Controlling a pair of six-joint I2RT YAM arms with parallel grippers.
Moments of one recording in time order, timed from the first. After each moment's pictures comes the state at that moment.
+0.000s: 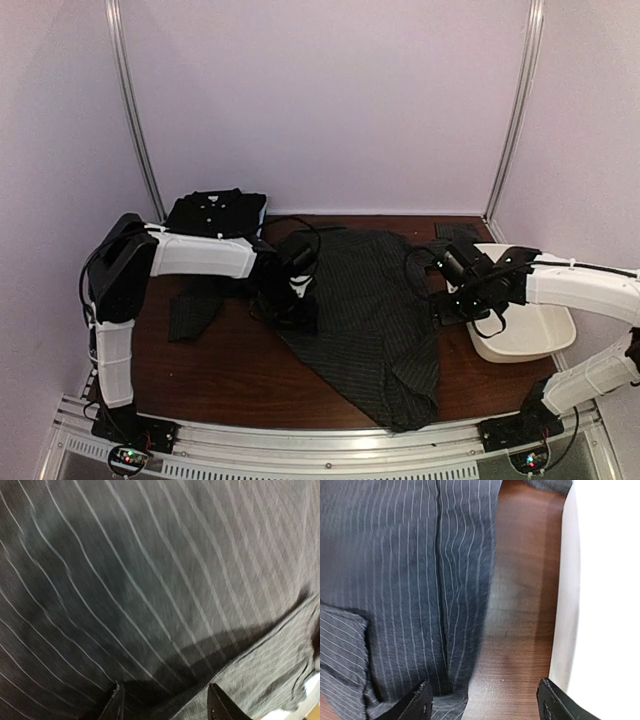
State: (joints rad) left arm -0.84 2.06 1.49 -0.70 0.21 -0.55; right arm 0.73 1.28 0.87 -0.76 0.33 0.55
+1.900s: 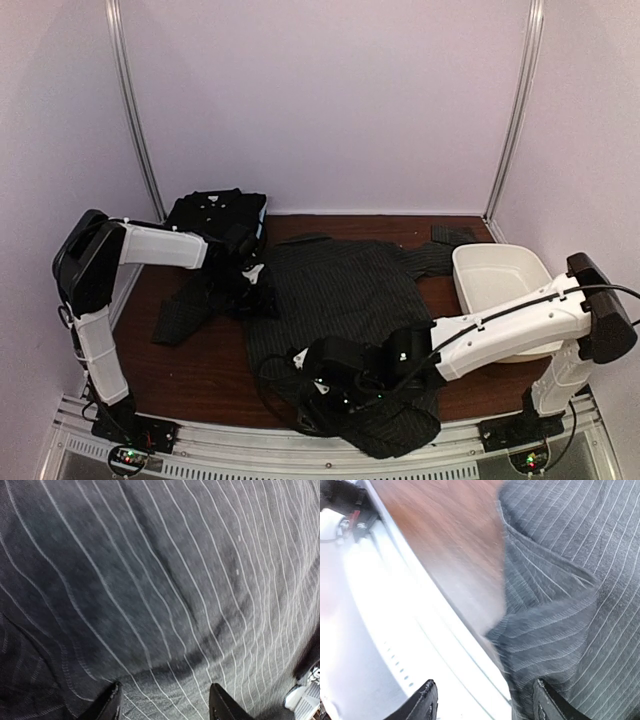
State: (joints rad) left arm -0.57 1.90 1.20 -0.55 0.34 -0.48; right arm 1.43 1.73 1.17 -0.45 0.03 0.63
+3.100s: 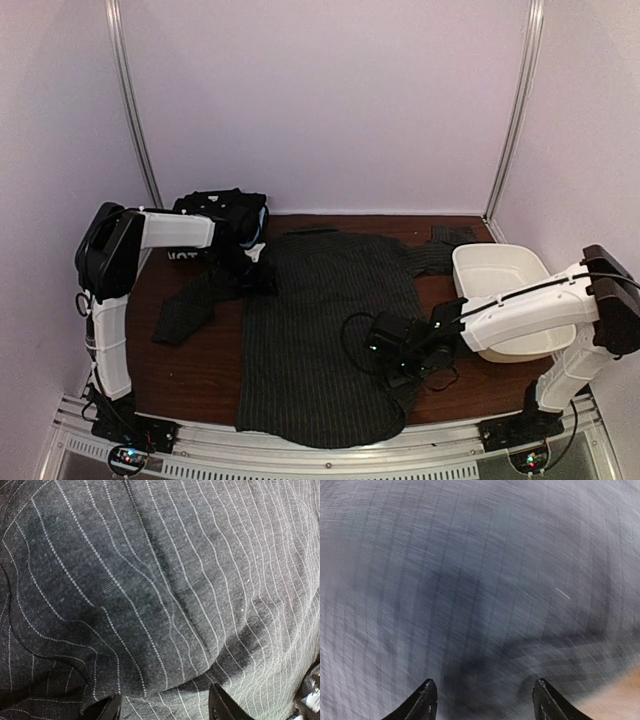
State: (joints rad) left arm -0.47 2.09 1.48 -0.63 0.31 -0.33; right arm 1.17 1.65 0.93 -0.58 0.30 0.80
